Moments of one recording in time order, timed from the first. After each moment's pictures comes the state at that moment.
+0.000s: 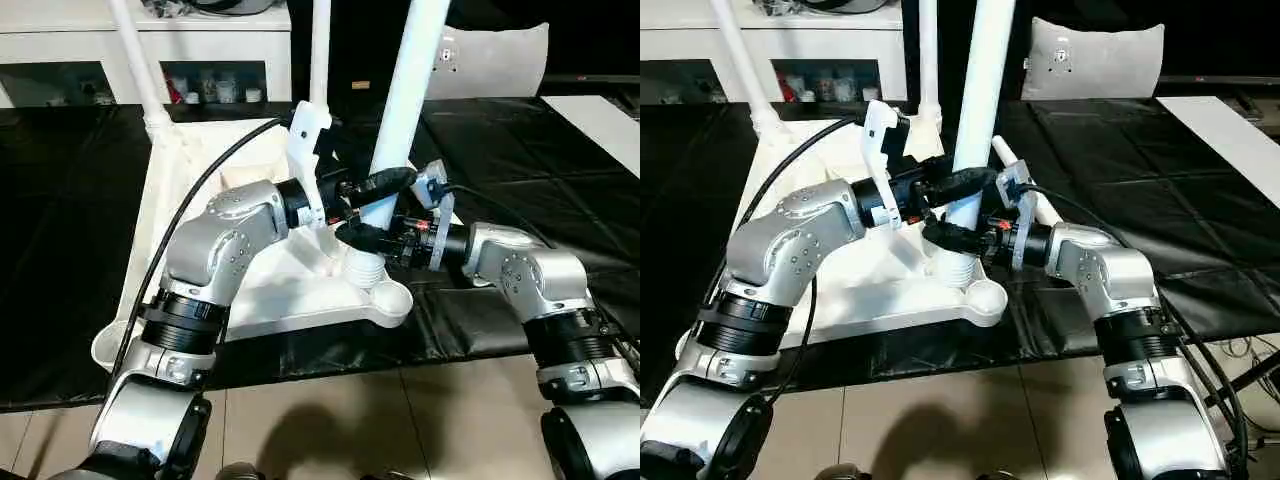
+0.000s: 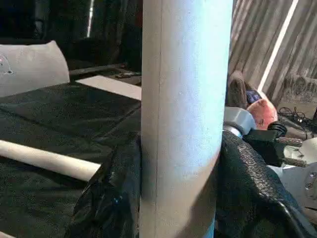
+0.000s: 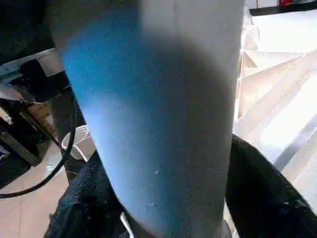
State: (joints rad) left arm -0.75 0.13 -0.09 0.18 -0.44 0.57 -0.72; right arm -0.66 -0.33 0.07 0.40 0.46 0.62 1.04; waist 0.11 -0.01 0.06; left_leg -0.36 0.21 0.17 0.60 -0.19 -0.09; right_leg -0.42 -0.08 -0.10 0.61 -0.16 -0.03
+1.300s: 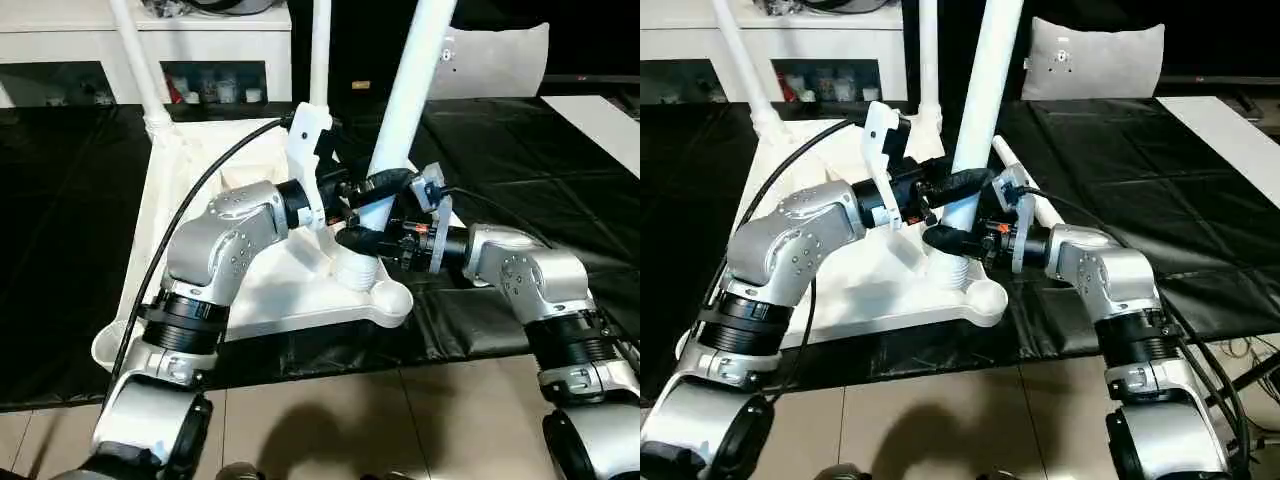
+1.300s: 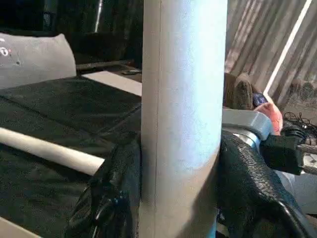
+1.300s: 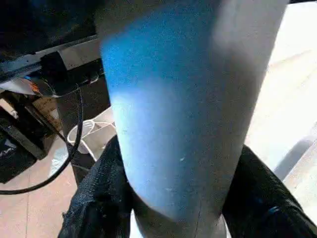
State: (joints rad) left arm -0.75 0.11 -0.07 0.18 -0.44 0.61 -0.69; right arm -0.65 -0.33 0.07 0.37 0.45 0.65 1.04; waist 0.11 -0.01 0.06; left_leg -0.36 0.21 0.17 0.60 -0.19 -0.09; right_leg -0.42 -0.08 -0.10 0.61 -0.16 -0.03
